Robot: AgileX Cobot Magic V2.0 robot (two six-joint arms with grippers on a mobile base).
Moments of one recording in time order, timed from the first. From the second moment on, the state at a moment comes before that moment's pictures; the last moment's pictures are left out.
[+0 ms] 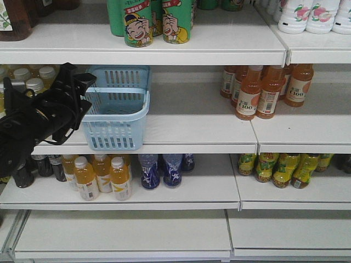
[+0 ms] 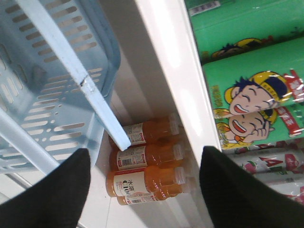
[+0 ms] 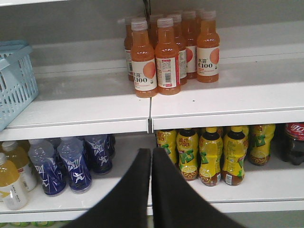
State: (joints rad) left arm -0.19 1.65 -0.90 0.23 -0.47 -1.57; right arm 0.08 -0.01 0.03 -0.30 0.23 0.39
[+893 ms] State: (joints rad) left arm -0.19 2.02 -1.15 0.13 -0.65 -1.76; right arm 0.08 -0.01 0.03 -0.30 0.23 0.39
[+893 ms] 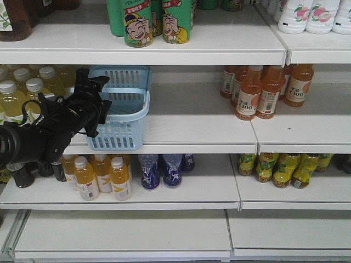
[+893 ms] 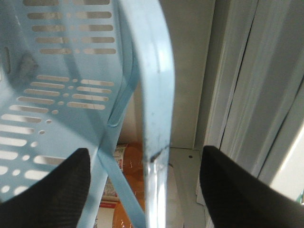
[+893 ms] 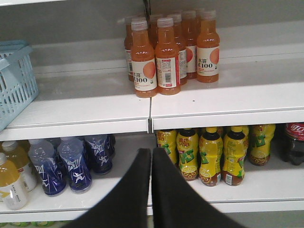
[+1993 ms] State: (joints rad) left arm -0.19 2.05 -1.18 0.64 -0.87 -1.88; right arm 0.08 -0.01 0.03 -0.30 0.23 0.39
